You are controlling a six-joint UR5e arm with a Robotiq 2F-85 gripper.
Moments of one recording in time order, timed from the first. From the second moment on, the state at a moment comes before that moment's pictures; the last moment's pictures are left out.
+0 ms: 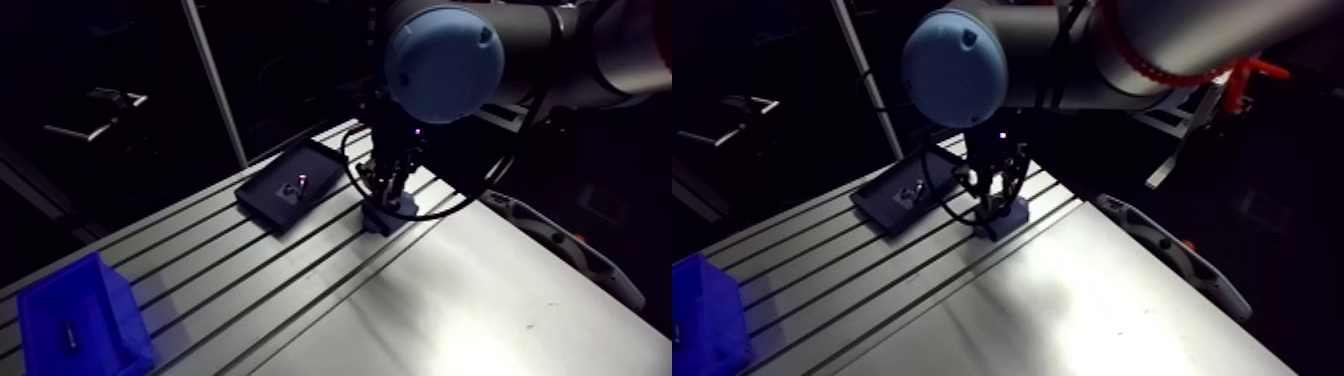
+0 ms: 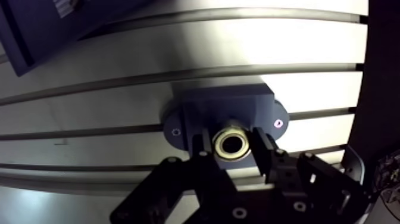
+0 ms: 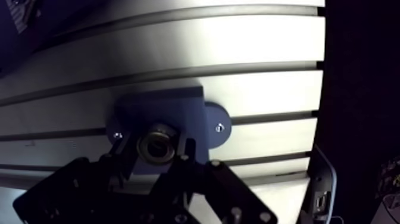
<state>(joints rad) -0.69 -1.19 1.90 -2.19 -1.62 -2.17</state>
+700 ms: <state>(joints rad) -0.70 -1.19 1.92 -2.19 -1.62 -2.17</state>
